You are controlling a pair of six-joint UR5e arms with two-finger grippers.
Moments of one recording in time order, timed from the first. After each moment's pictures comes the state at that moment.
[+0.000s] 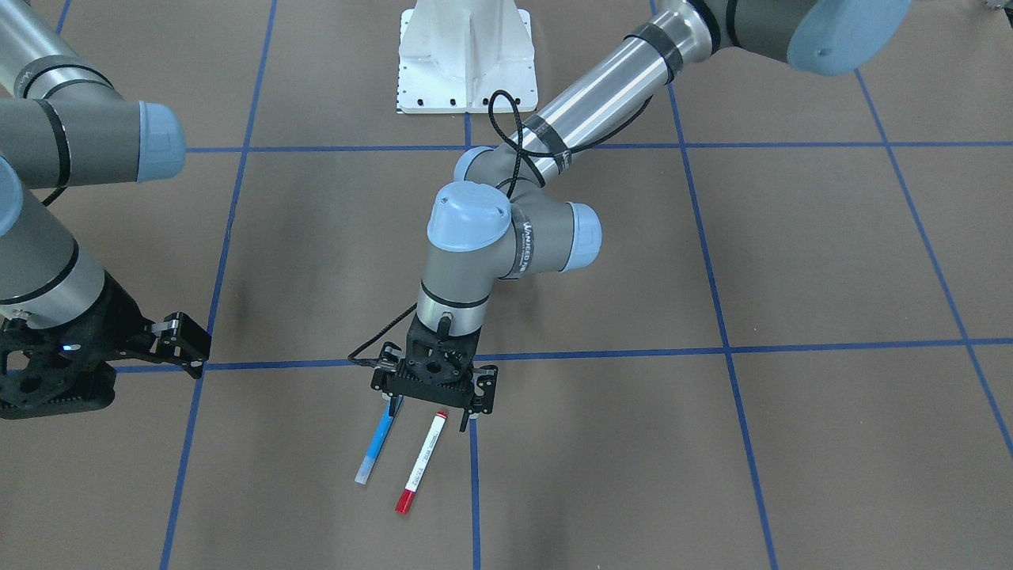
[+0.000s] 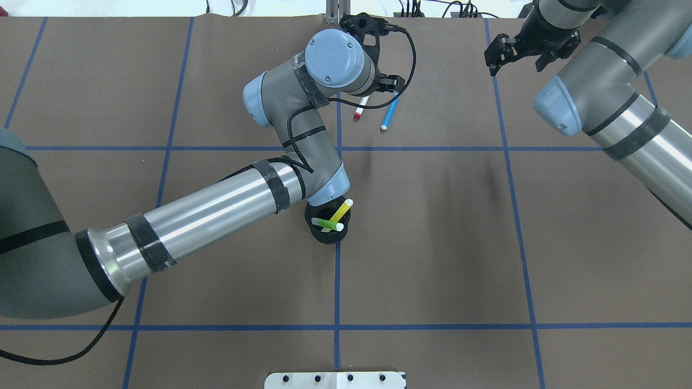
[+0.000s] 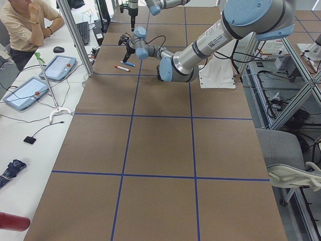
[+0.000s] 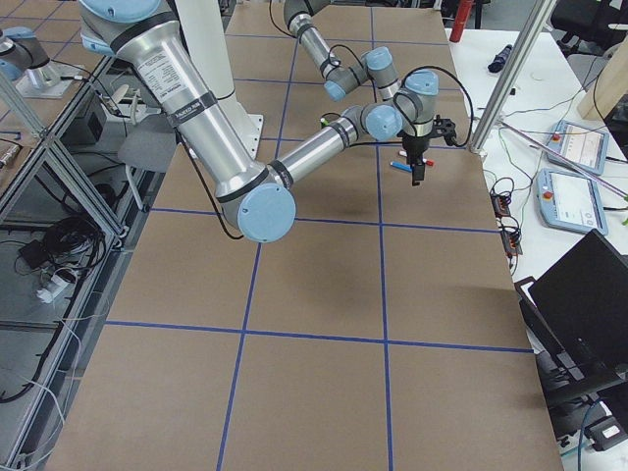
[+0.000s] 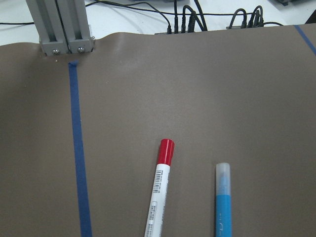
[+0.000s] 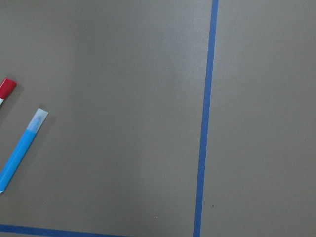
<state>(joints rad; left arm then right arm) -0.64 -2.75 -0.84 -2.28 -1.64 -0.98 1.05 -0.97 1.55 -1.57 2.11 0.66</state>
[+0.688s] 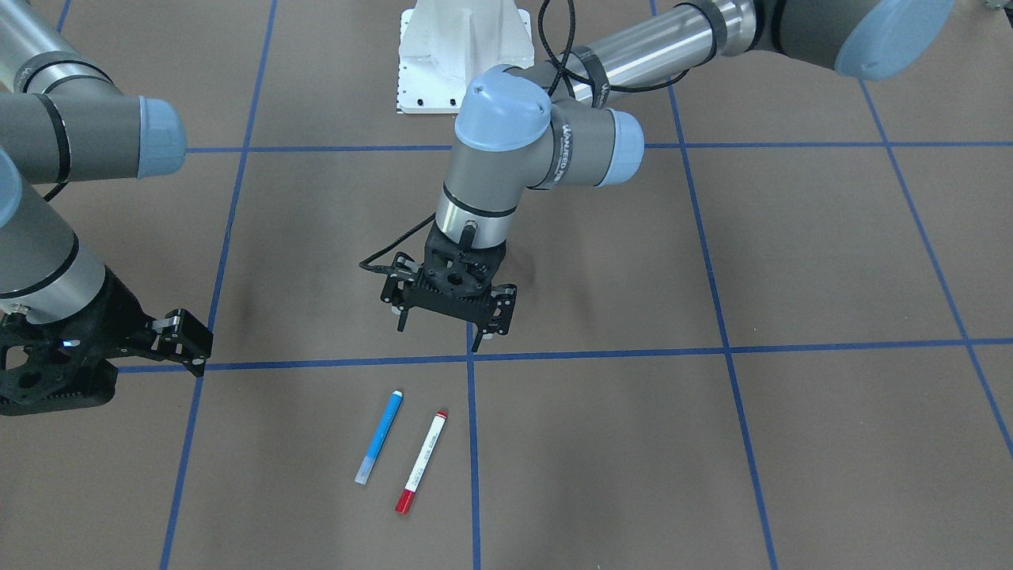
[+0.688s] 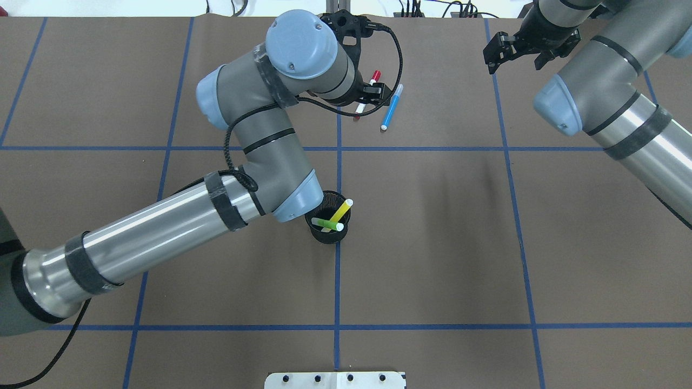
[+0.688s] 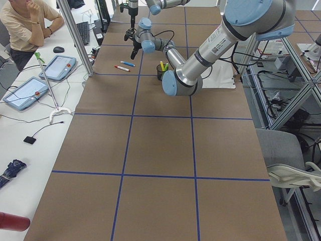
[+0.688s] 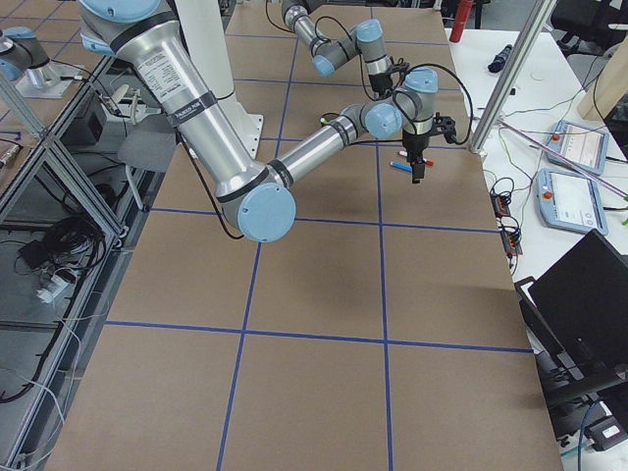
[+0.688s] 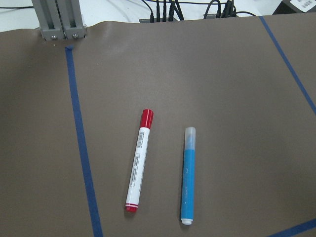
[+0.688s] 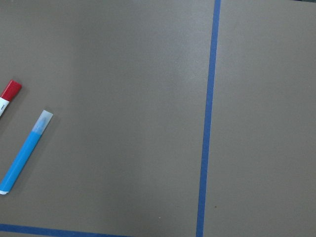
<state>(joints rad) -0.66 -2.54 -1.33 -1.94 -1.77 -0.98 1.05 -0.97 1.56 -1.57 2.11 0.66</state>
